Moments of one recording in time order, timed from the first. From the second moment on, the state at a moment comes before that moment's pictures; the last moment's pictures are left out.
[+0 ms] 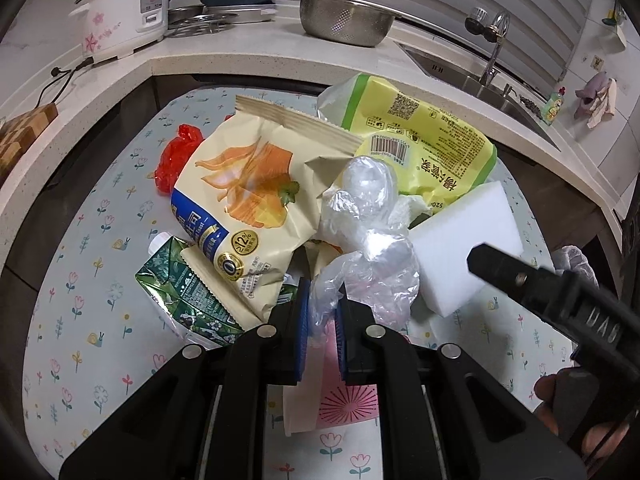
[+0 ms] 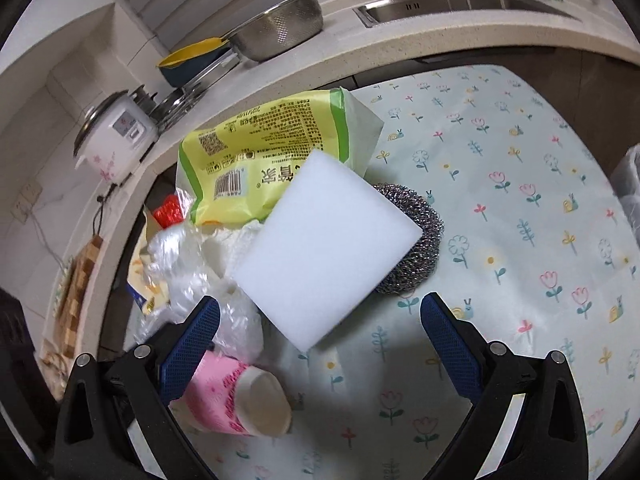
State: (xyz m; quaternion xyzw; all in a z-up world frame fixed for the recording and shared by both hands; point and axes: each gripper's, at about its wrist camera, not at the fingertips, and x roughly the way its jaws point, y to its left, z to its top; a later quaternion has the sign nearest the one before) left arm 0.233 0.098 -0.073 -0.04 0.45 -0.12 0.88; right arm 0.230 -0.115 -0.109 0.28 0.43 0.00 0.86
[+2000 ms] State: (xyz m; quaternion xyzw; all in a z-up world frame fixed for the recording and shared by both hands) left arm 0.127 -0.242 -0.029 0.09 0.40 -0.38 0.83; right arm 0.017 -0.414 -0.073 0.32 0.29 -0.30 0.85
